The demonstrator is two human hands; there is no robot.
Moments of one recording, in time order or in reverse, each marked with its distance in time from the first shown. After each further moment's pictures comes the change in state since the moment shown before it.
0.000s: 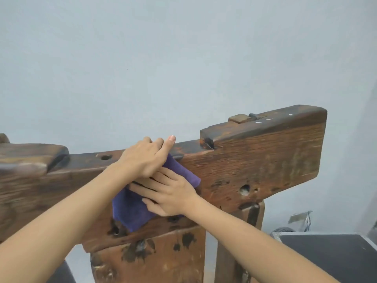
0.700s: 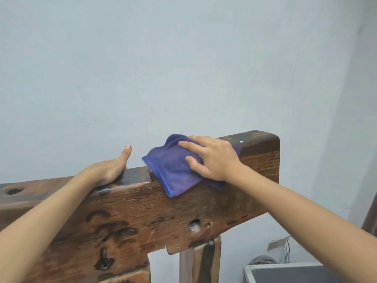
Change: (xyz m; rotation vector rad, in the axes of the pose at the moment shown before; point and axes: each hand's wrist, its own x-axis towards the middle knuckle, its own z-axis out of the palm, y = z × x) left_hand 0.102 0.024 0.045 -0.154 -0.260 -0.419; right_hand -0.042 0.230 -0.171 -0.194 -0.416 0.382
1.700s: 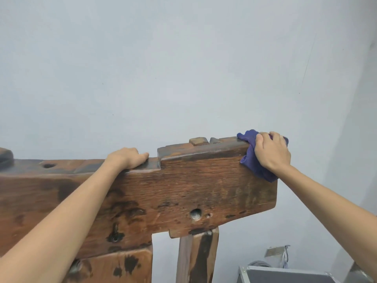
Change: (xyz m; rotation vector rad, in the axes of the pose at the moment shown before) left_hand -0.007 0.008 0.005 0.243 0.090 -0.020; right_hand -0.050 0.110 -0.023 0.120 -0.031 0.864
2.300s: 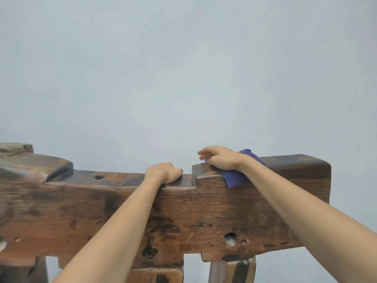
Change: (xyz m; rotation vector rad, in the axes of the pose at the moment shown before) left_hand -0.005 0.008 -0.005 -0.012 -0.015 -0.061; right_hand -0.010 -0.200 0.055 0.165 -0.874 -0.525
